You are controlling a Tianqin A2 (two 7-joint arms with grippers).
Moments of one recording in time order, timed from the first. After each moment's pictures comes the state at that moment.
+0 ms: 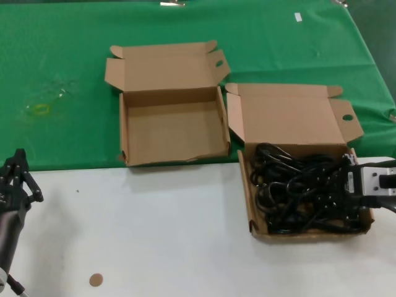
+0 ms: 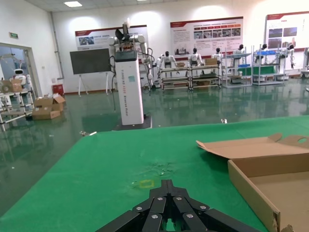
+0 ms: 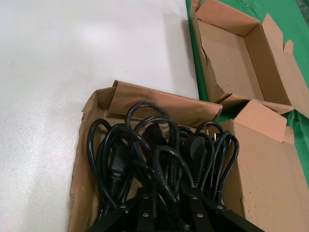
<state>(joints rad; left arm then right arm) 0.00 -0.30 1.60 -1.60 -1.80 0.00 0.00 0.49 0.93 -1.97 1.49 1.38 -0.91 -0.02</state>
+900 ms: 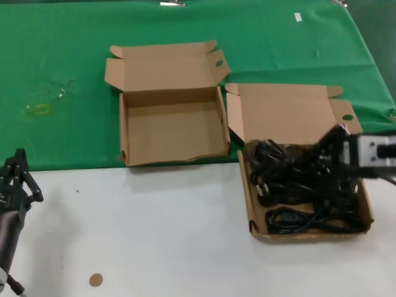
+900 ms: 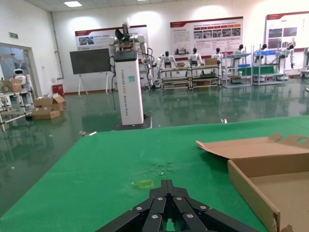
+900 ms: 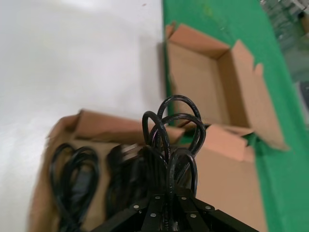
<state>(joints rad) 0.00 -0.30 1.60 -1.60 -1.80 0.00 0.00 0.57 0.94 -1.94 1.60 1.32 -0.97 0.09</state>
